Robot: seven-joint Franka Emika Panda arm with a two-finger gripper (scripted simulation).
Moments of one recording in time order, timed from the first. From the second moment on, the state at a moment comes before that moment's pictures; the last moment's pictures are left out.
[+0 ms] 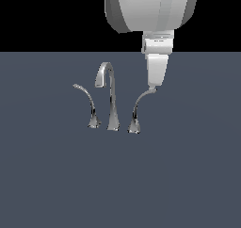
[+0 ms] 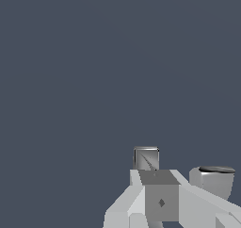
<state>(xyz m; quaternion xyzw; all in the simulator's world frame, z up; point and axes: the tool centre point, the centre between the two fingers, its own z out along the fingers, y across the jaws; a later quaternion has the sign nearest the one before) 0.005 -0.108 0.171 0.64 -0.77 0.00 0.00</state>
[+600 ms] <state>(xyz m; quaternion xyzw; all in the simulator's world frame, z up) -0.017 -0.108 0.171 0.64 -0.77 0.00 -0.01</state>
